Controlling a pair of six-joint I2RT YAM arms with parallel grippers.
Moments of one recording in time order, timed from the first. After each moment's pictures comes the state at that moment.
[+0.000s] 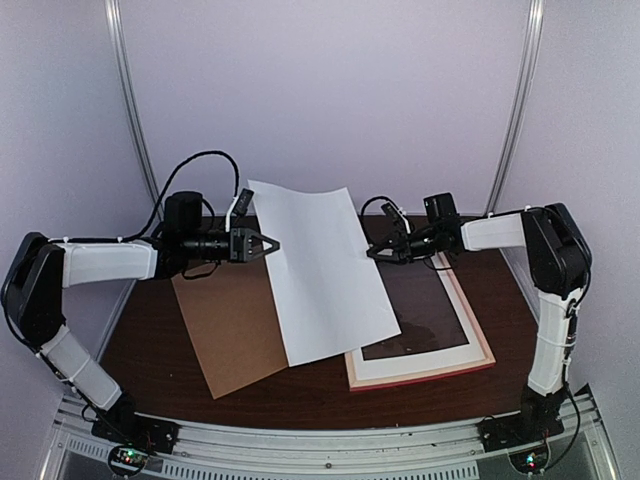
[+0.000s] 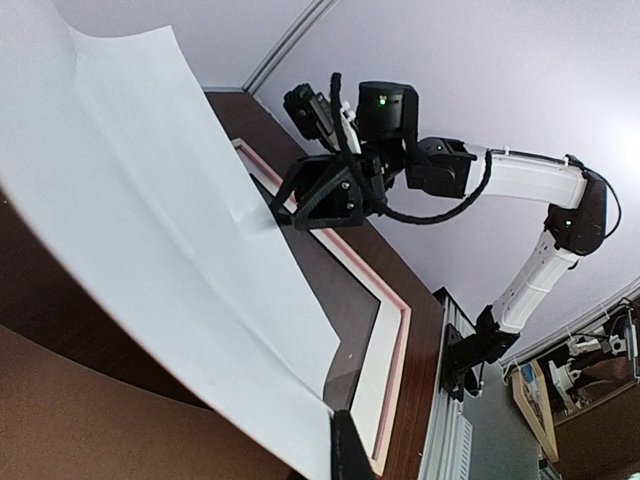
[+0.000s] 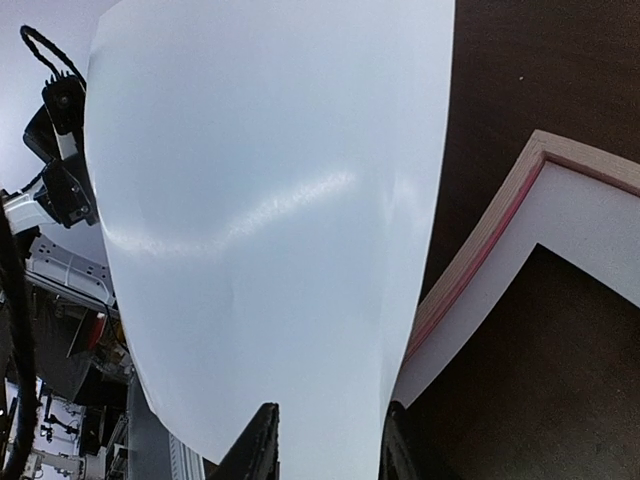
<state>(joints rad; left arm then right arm) -0.44 1.57 0.95 0.31 0.86 -0.49 0.31 2.03 1.34 0.00 -1.07 0.27</state>
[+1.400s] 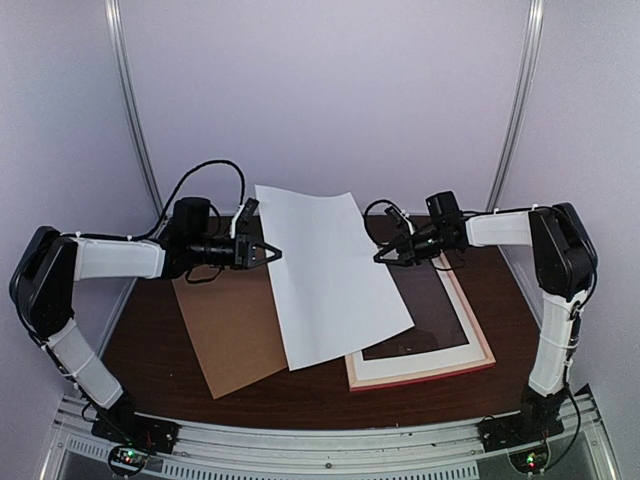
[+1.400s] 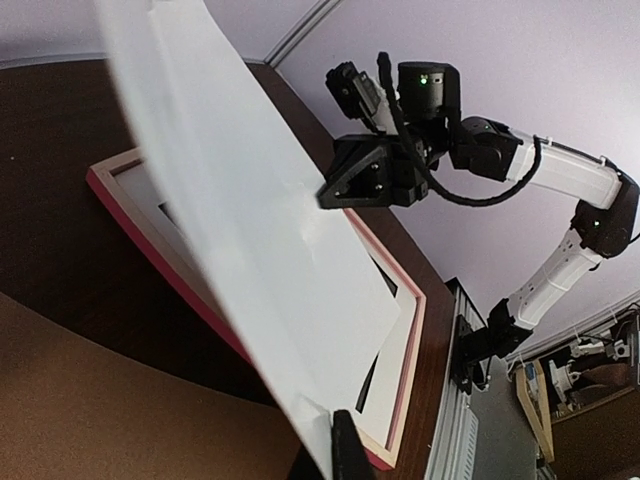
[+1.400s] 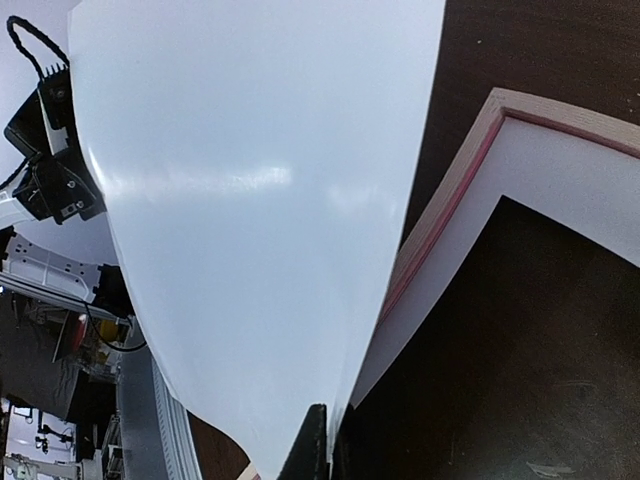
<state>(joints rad) -0.44 1.64 0.96 0.28 0.86 -0.48 0.30 1.99 1.36 -0.19 -1.00 0.18</state>
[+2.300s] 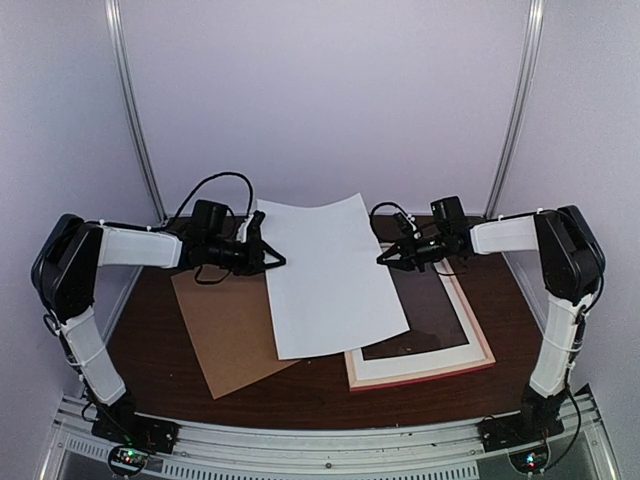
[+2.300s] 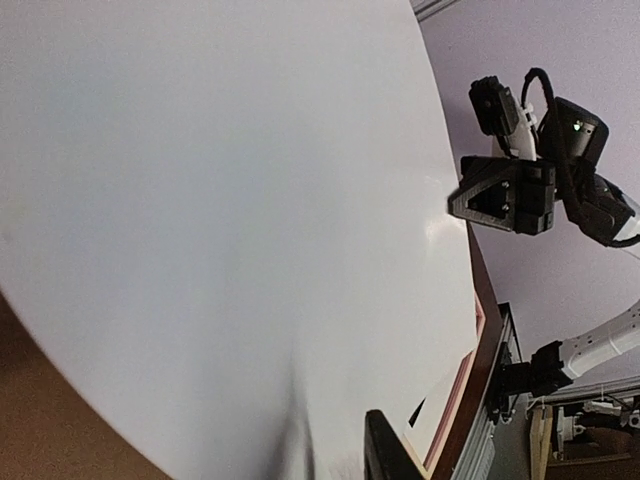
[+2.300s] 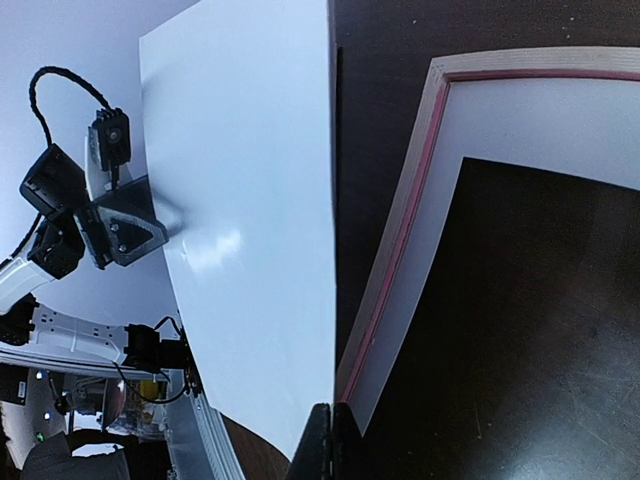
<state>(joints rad) -0.44 1.79 1.09 0.08 0.70 -0.52 0.30 1.94 1.24 -0.06 -0.93 0.48</state>
